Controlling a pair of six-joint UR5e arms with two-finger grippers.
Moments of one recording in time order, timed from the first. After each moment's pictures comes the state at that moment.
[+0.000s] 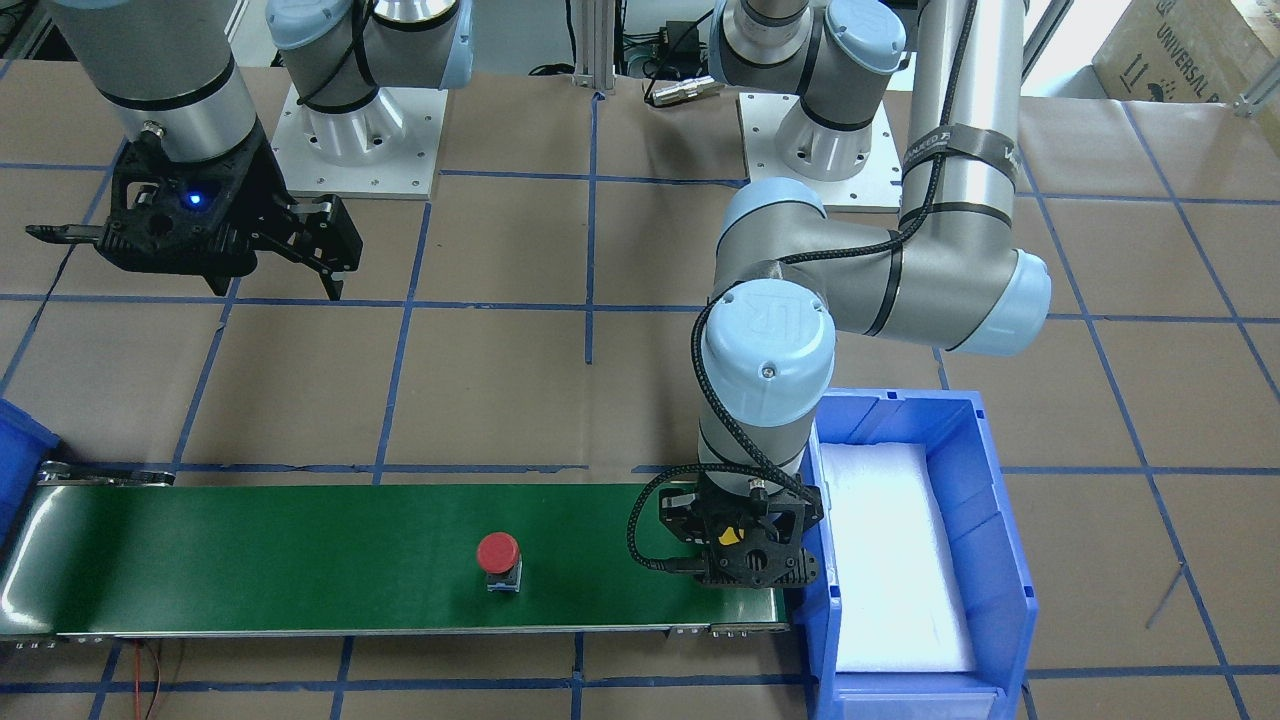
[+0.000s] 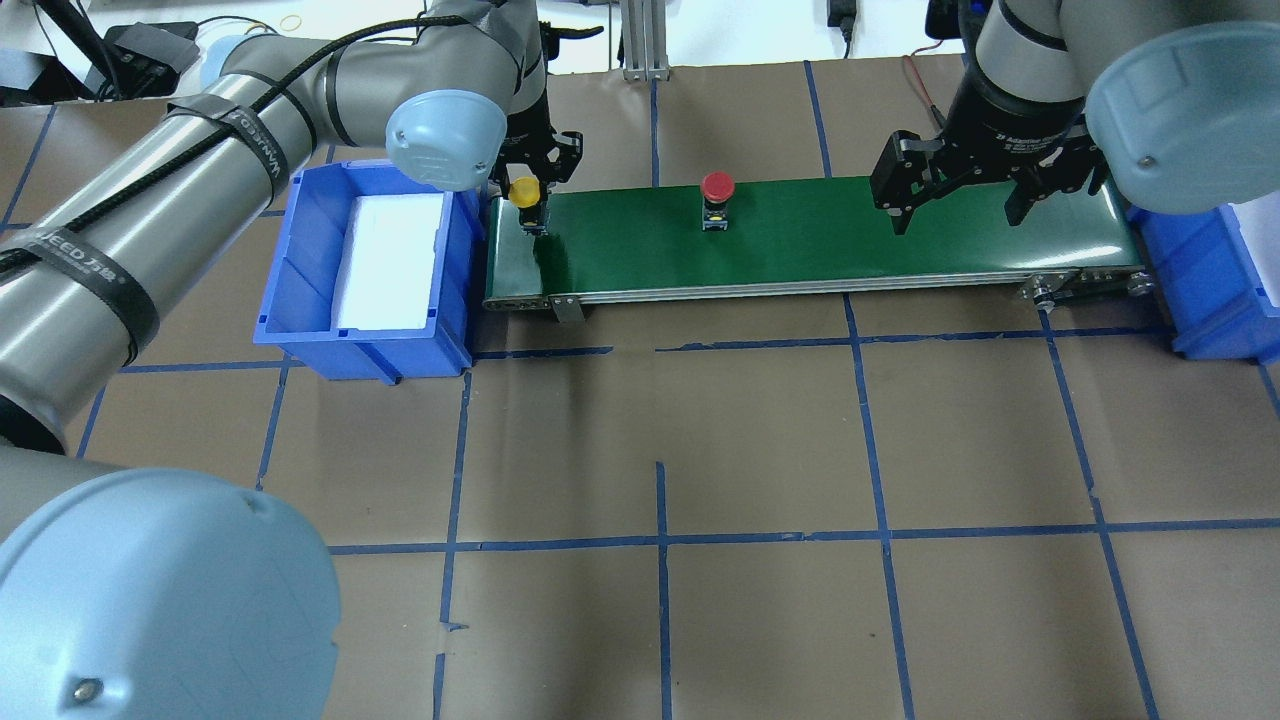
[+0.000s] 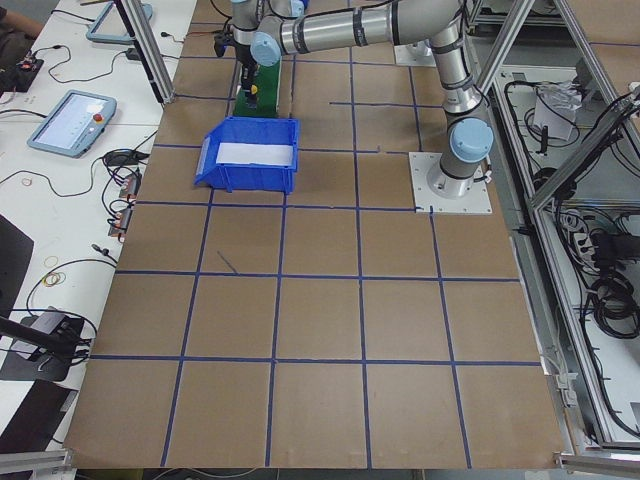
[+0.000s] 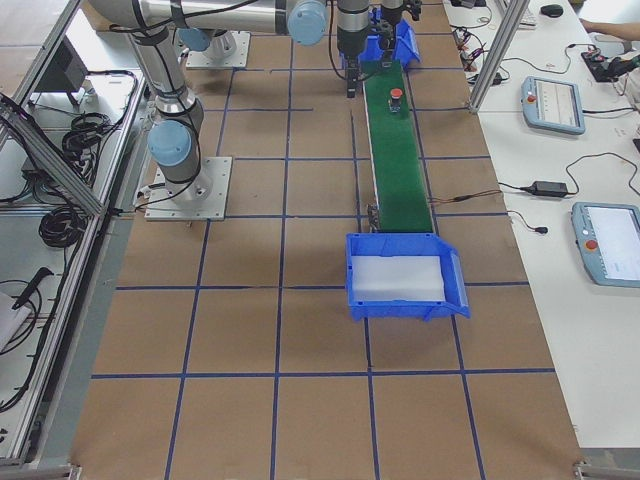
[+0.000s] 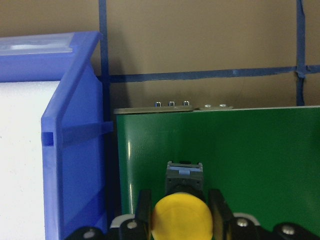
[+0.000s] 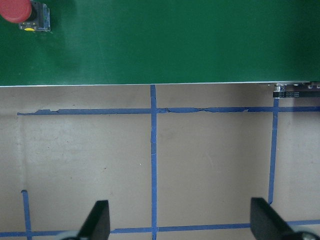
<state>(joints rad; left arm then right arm) -1.76 -2.12 -1.33 -1.16 1.70 -0.16 1.57 -1.55 1.61 -1.68 -1.63 -0.01</state>
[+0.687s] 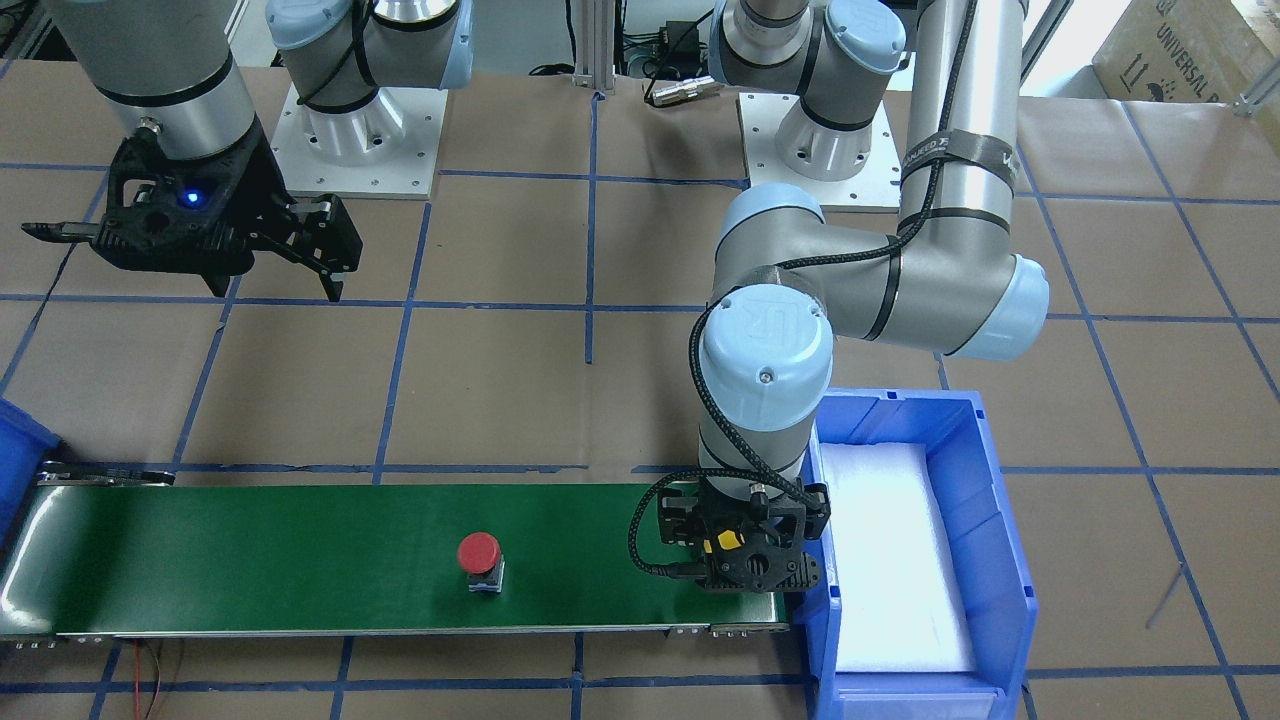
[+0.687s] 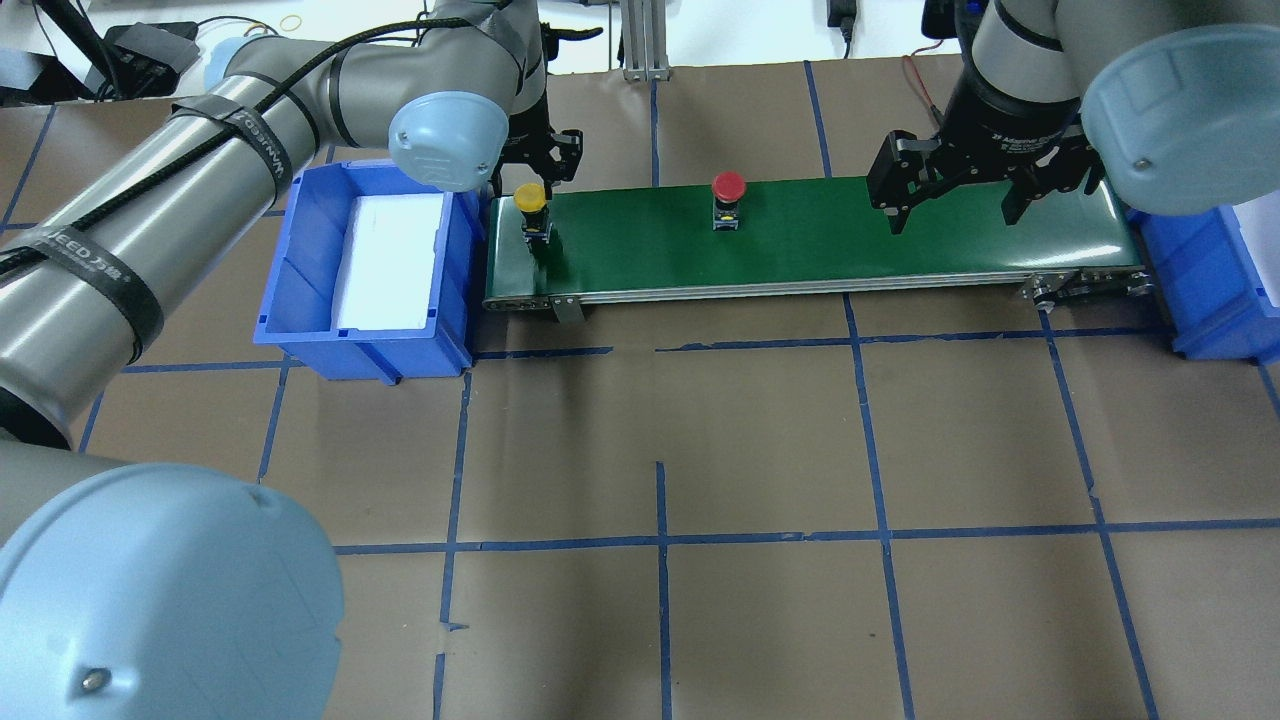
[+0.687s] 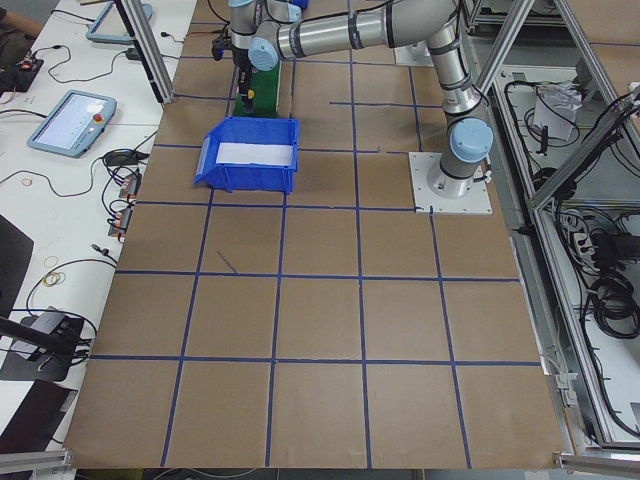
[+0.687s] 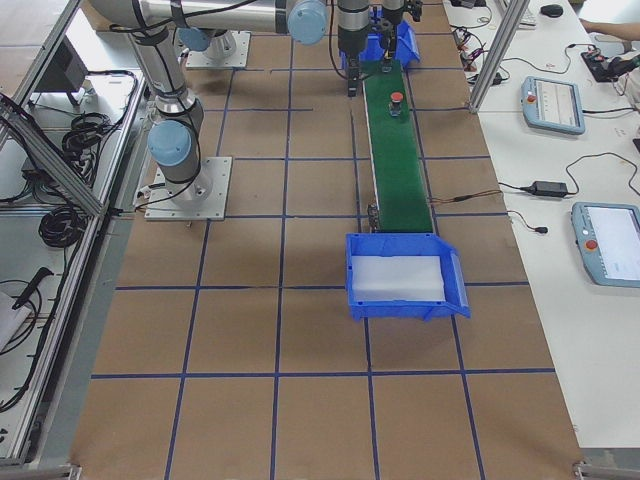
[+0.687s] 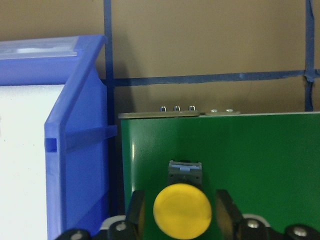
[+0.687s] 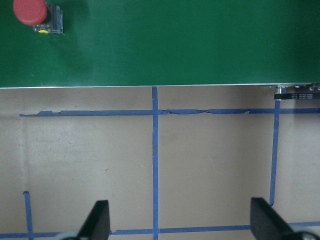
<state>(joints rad) -1.76 -2.12 -1.33 -1.16 1.70 -0.16 1.56 -1.55 1.60 -1.68 -1.61 0.00</state>
